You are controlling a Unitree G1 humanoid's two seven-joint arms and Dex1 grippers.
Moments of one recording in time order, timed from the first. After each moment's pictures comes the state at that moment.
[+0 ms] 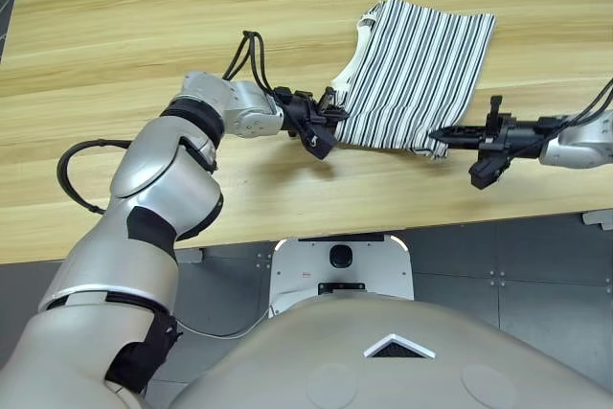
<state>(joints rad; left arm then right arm) -0.92 0.38 -0.94 1.29 0.91 -1.10 0.01 -0.75 -0.87 0.82 0.90 -1.08 -1.30 -0.42</state>
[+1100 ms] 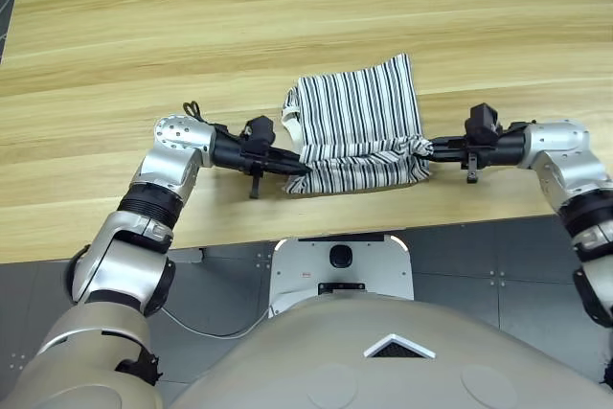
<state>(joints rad) -0.40 0.58 -0.43 0.67 -0.46 -0.10 -1.46 -0.43 -0.65 0.52 0.68 0.60 -0.16 1.33</state>
